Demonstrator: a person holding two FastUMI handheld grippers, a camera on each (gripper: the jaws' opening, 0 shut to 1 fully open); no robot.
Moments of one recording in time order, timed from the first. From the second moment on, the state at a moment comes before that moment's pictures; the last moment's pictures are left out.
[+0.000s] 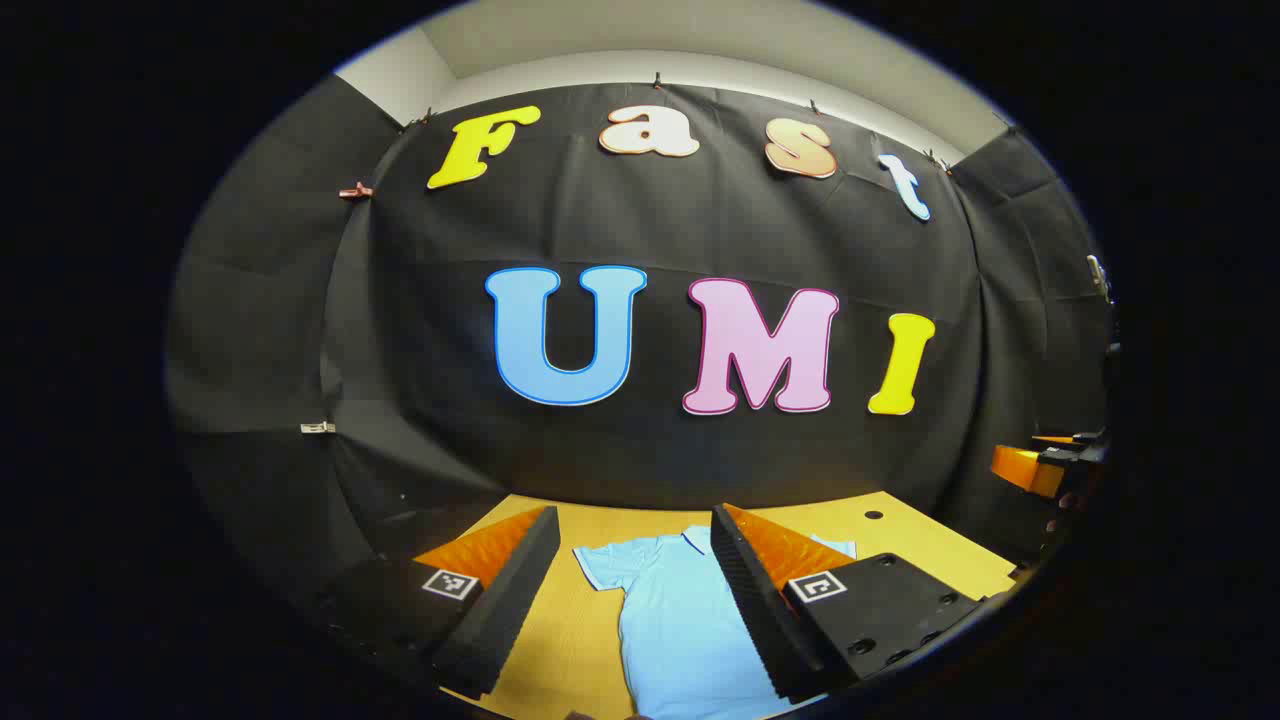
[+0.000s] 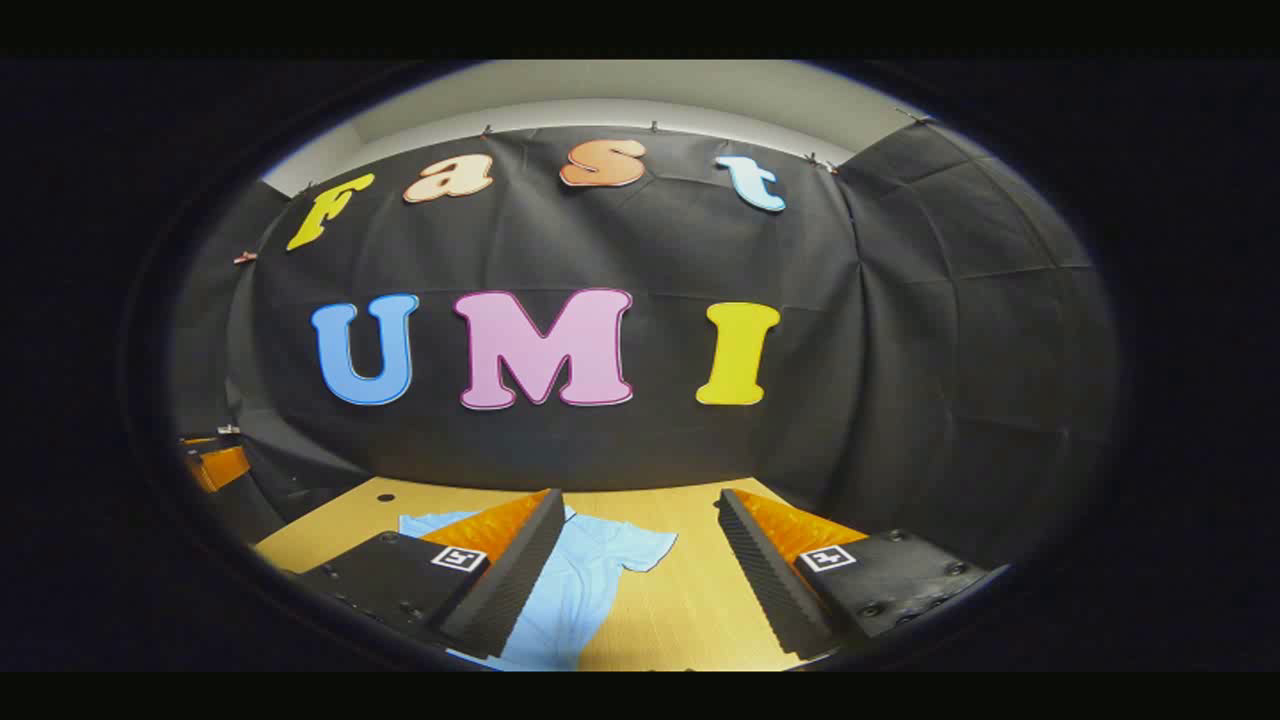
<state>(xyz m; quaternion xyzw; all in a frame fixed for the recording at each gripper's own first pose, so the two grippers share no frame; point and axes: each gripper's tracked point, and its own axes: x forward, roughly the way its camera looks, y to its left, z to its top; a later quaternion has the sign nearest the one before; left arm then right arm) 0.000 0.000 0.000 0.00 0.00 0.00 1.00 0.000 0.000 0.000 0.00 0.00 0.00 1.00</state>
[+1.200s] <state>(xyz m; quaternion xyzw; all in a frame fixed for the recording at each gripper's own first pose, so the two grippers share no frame) 0.024 -0.010 -0.022 0.01 0.03 0.01 1.00 0.063 0.004 -0.047 -0.03 0.07 0.03 1.00</state>
